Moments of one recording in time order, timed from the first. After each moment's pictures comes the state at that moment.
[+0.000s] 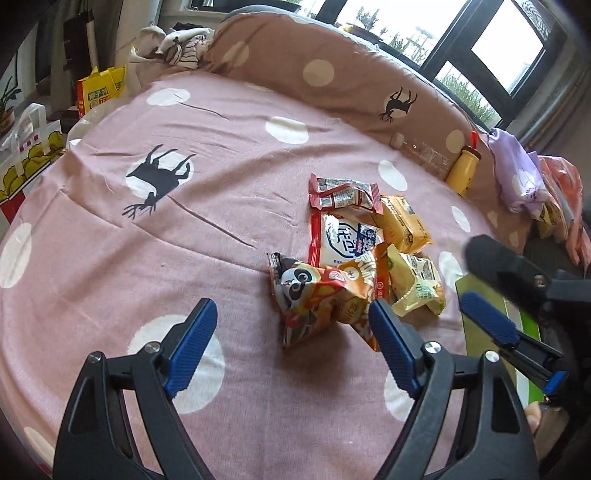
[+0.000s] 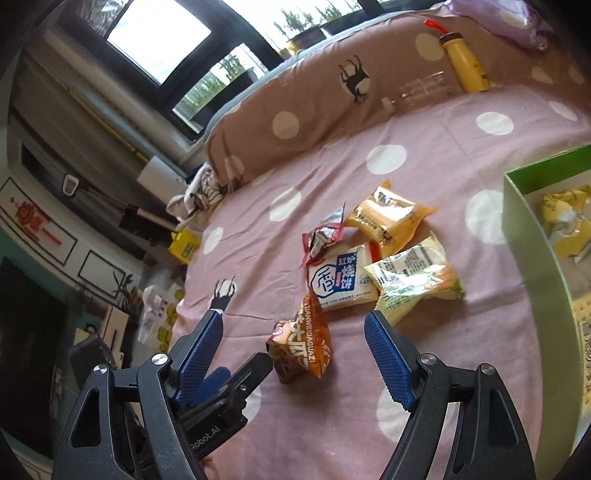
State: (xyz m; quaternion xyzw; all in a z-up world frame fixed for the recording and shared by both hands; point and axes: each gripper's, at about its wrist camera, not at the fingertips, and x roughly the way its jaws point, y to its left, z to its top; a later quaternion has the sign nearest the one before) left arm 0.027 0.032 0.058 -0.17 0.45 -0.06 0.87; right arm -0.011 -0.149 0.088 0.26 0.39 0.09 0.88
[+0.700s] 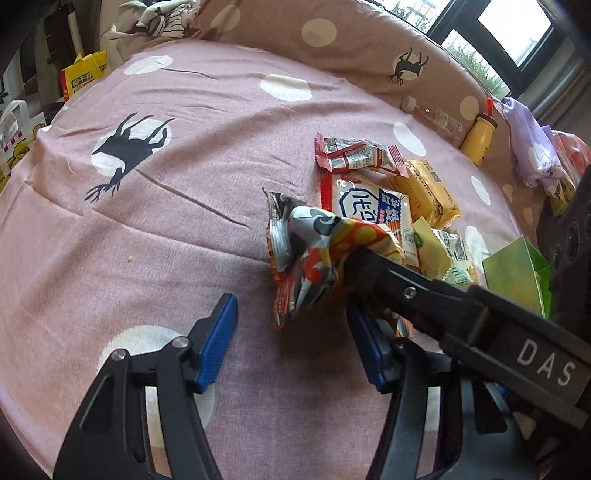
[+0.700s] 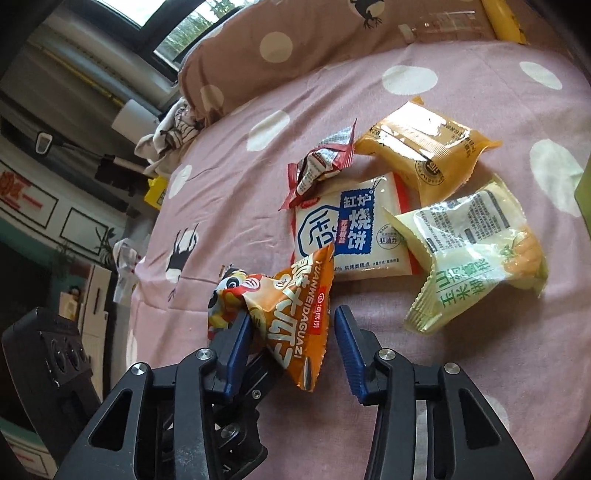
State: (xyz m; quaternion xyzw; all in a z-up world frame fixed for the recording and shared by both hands) left arm 0.050 0.026 0.026 -0.14 0.50 -0.07 0.85; right arm 0.038 -0.127 0.022 0.25 0.49 0.12 0.83
